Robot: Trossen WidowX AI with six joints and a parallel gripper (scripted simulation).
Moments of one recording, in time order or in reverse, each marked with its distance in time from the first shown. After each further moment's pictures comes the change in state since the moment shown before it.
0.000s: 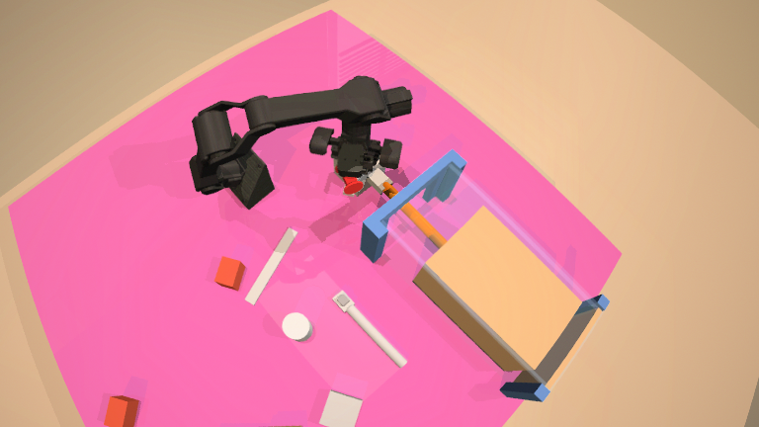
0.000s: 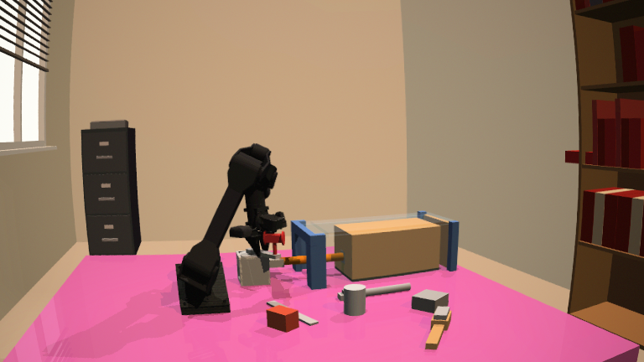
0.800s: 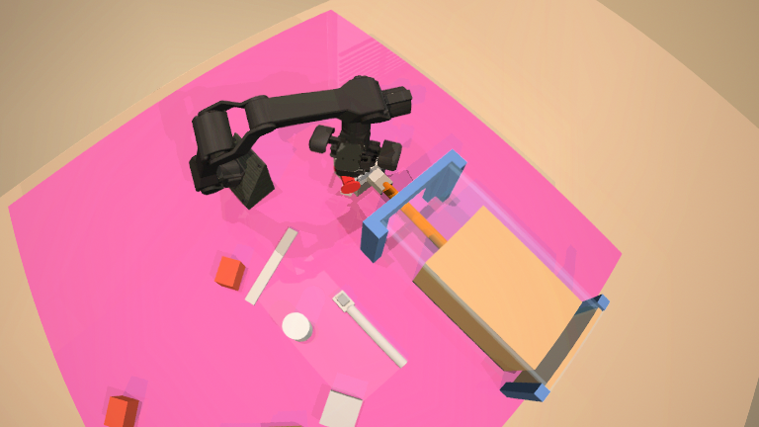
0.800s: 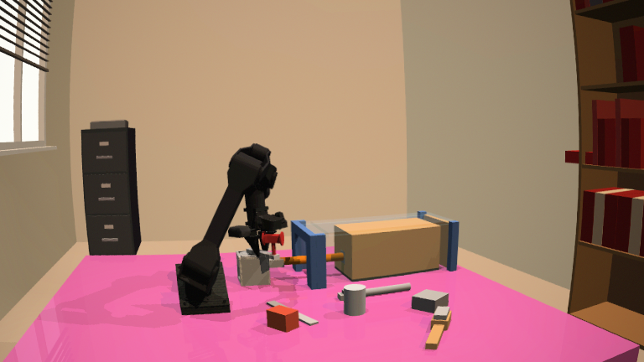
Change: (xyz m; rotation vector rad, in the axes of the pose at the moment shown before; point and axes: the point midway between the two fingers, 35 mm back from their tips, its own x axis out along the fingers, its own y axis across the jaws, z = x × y) arm 0.000 -0.001 0.000 0.059 -0.001 -0.006
